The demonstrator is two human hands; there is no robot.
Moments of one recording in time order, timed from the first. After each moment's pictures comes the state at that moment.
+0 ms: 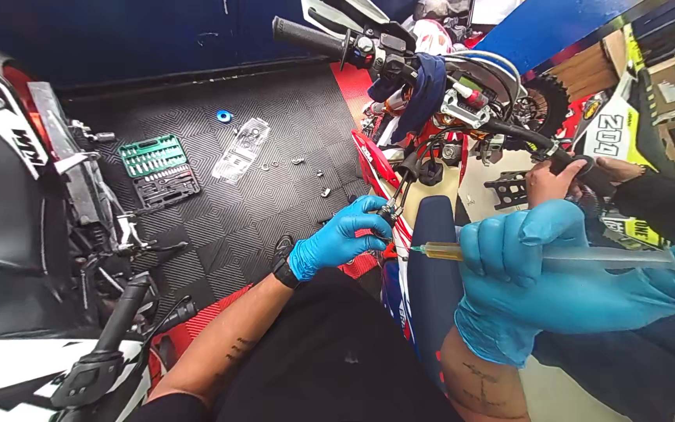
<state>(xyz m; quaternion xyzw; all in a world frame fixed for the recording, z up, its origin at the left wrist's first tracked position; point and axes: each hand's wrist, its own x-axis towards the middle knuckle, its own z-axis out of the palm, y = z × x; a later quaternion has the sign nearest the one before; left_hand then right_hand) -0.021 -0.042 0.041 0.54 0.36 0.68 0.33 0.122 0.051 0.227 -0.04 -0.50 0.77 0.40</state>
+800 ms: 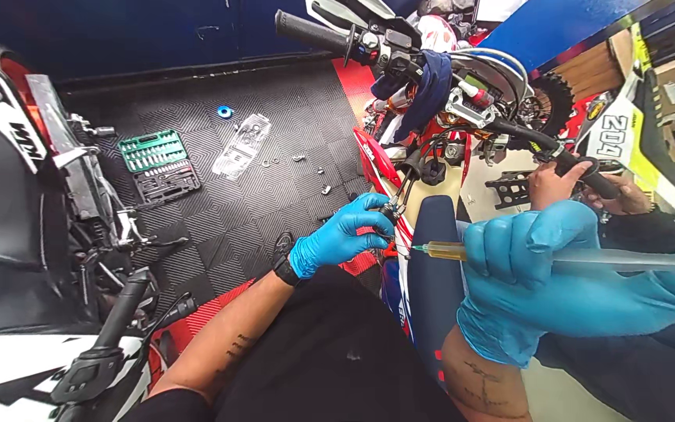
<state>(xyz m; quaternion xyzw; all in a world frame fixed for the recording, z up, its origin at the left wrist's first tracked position) -0.024 -0.040 0.041 0.54 0.35 0.69 0.33 0.119 0.055 0.229 -0.03 -0.49 0.78 0.38</state>
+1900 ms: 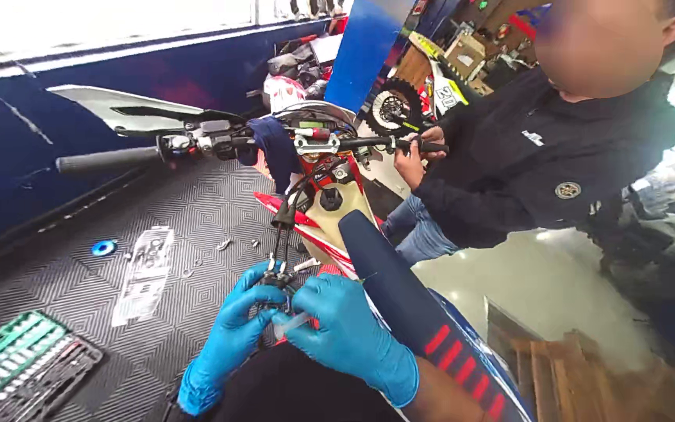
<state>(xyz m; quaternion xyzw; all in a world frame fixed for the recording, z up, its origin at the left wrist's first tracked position) -0.025 -0.042 0.047 0.55 0.39 0.66 0.33 0.151 0.015 0.173 -0.26 -0.91 0.20 0.24</state>
